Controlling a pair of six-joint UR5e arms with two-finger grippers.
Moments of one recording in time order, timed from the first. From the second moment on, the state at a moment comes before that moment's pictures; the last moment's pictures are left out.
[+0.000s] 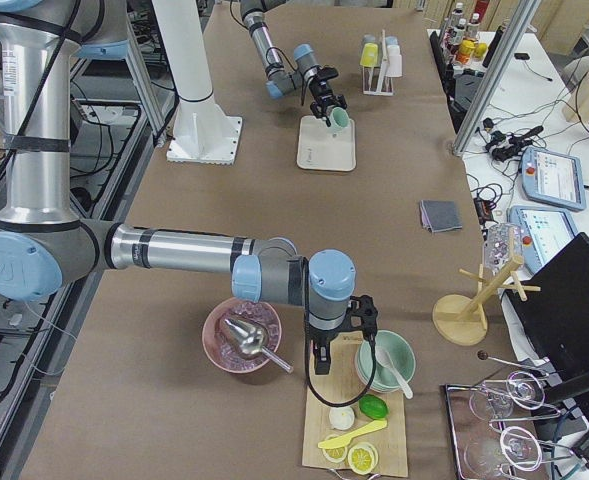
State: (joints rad) left arm -0.47 -2.20 -1.17 -3.17 -1.49 -0.42; right arm 1.61 -1.65 1.61 -1.58 2.28 -0.13
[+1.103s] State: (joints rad) left arm -0.43 -2.23 -1.12 -3.16 -1.43 -0.41; right arm 1.61 -1.65 1.62 -1.57 2.27 -0.13
